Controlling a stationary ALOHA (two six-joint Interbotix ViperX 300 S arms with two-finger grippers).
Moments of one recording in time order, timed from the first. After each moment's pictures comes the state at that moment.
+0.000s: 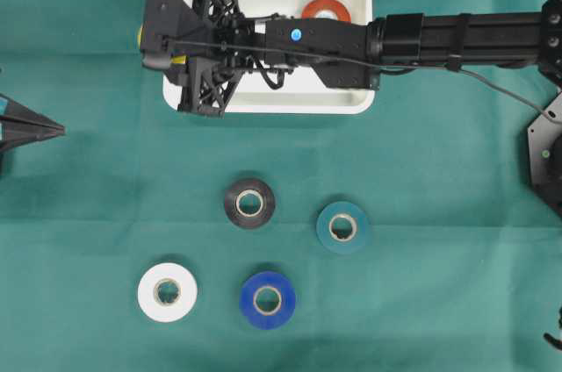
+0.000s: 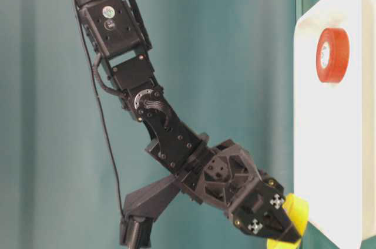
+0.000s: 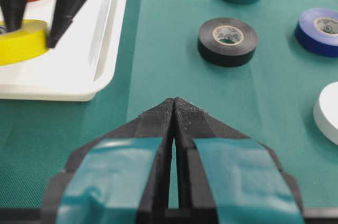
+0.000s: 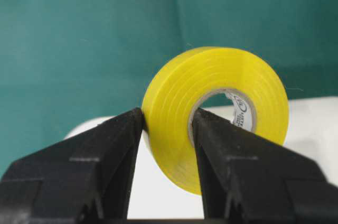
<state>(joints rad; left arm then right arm) 0.00 -1.37 1.52 -0.02 0.03 -0.01 -0.17 0.45 -0.07 -0.27 0.37 0.28</state>
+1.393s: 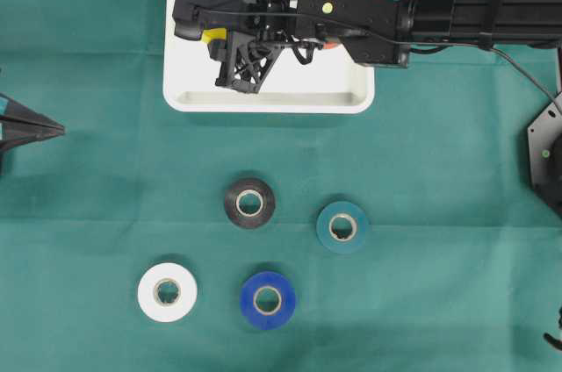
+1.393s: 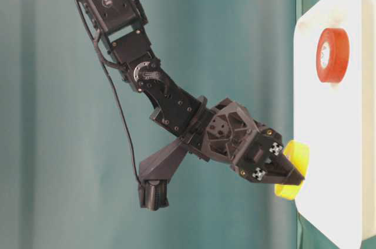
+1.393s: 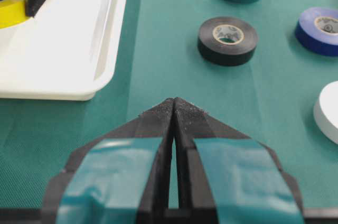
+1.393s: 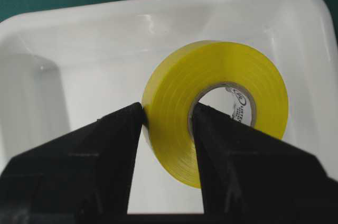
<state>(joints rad) 0.00 -1.37 1.52 -0.02 0.03 -0.01 -0.24 0.37 0.06 -0.27 0.44 0.28</state>
